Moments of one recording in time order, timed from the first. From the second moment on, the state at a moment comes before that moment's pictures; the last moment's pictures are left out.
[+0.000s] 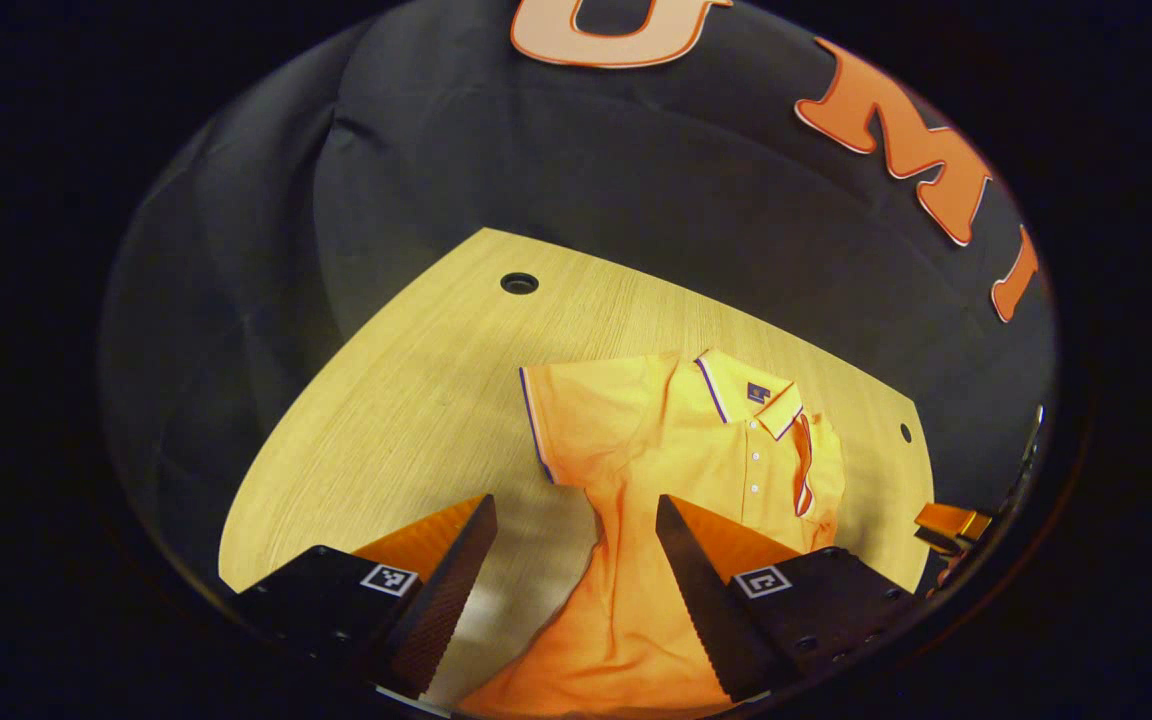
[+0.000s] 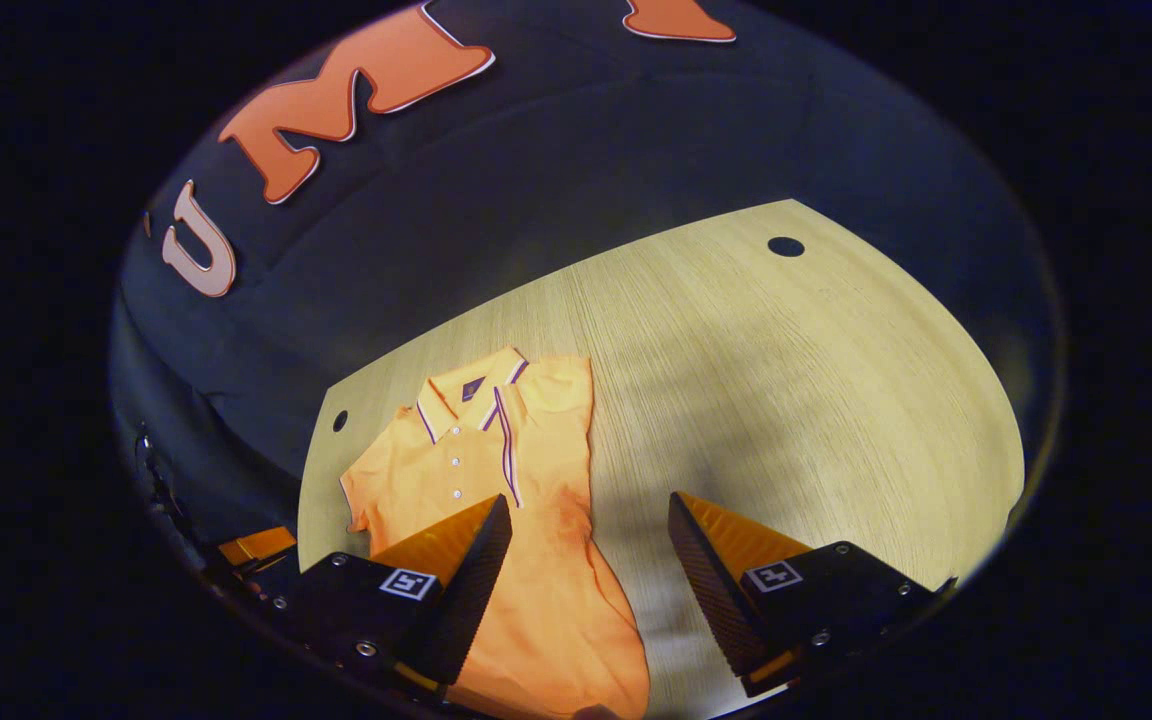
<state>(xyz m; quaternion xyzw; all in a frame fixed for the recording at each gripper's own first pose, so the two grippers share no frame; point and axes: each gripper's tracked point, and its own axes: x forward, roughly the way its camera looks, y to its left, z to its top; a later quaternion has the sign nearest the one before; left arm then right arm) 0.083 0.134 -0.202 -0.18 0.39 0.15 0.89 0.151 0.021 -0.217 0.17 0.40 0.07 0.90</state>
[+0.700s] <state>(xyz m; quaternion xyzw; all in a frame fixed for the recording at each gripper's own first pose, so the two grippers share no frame) 0.170 0.170 -0.299 -0.15 0.53 0.14 0.83 0.080 0.021 -0.199 0.16 0.33 -0.02 0.93</state>
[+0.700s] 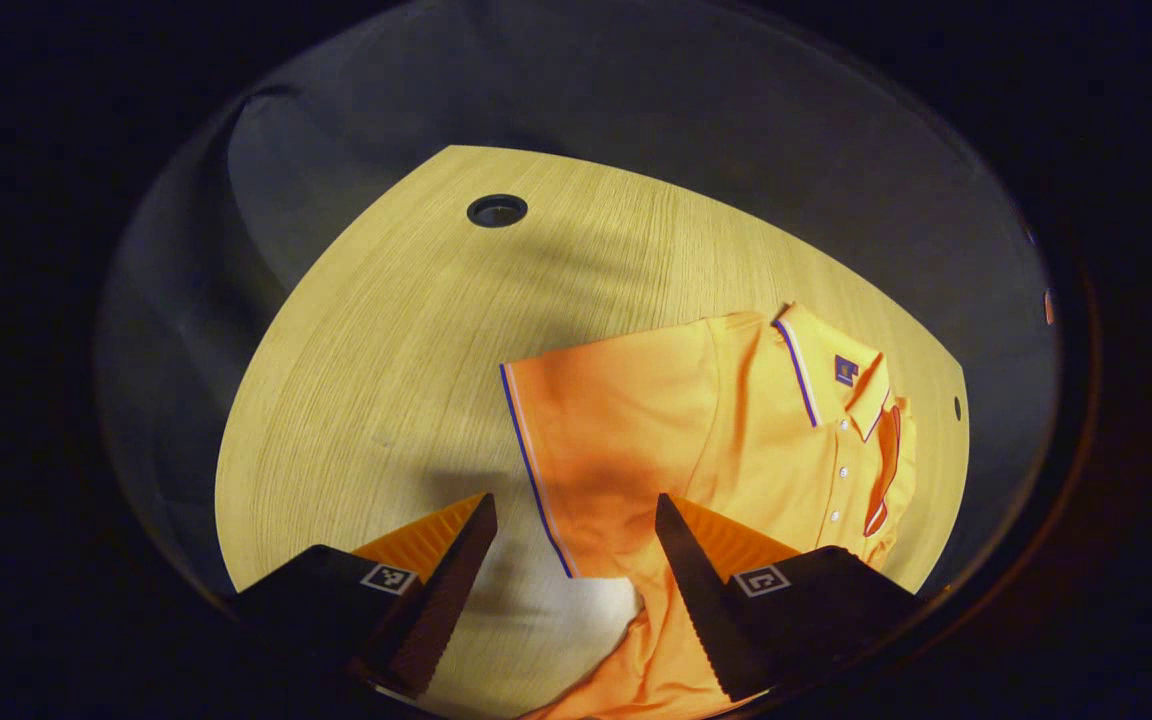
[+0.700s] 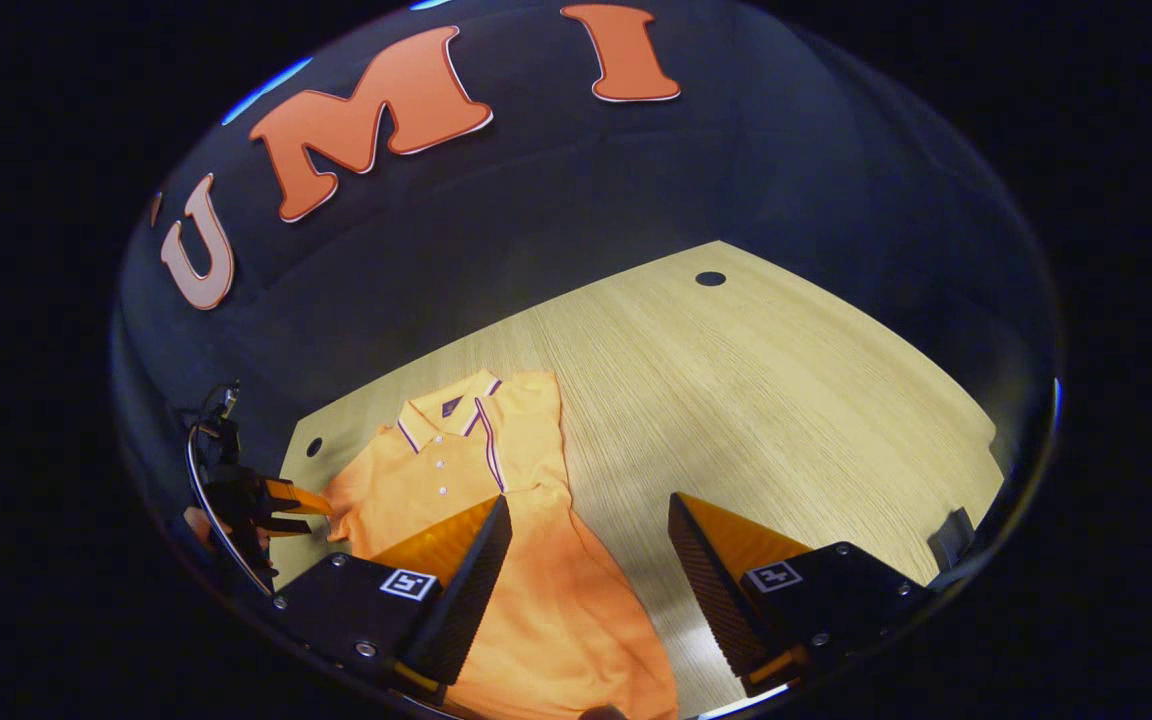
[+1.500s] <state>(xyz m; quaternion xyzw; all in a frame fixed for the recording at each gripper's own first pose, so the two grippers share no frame) 0.203 0.166 -0.317 -0.11 0.52 0.10 0.84 0.039 0.023 -0.206 0.15 0.34 -0.02 0.93</state>
